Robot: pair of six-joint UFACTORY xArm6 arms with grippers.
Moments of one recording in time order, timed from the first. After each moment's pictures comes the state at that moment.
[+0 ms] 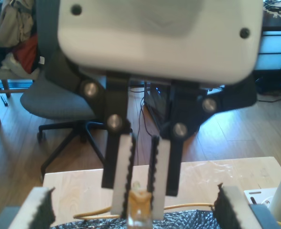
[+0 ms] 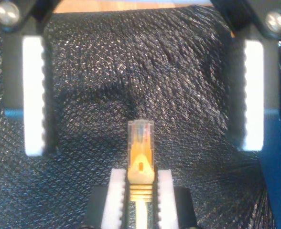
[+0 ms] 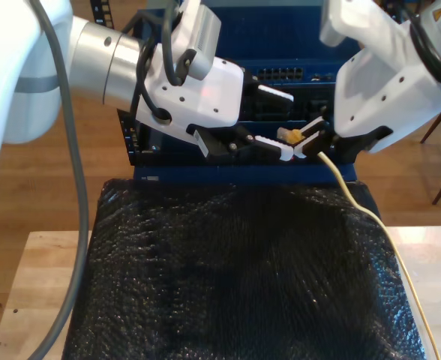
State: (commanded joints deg) left arm -5.0 -17.8 -57.9 -71.2 87.2 -257.9; right arm 12.7 -31.1 -58.3 32.3 72.8 -74.5
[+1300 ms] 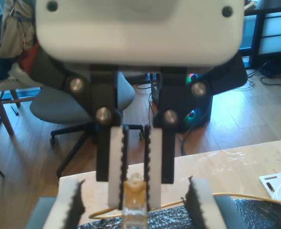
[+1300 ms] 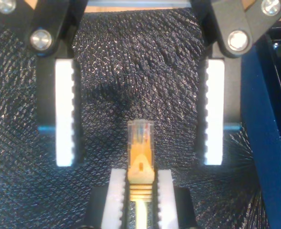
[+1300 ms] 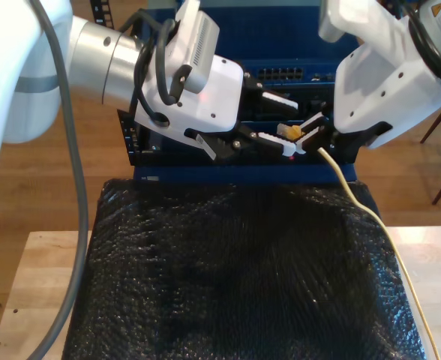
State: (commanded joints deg) left arm -4.9 -17.7 -57.9 -70.7 86.9 -252.7; right arm 12.0 -30.8 -59.2 32.0 72.5 -74.7
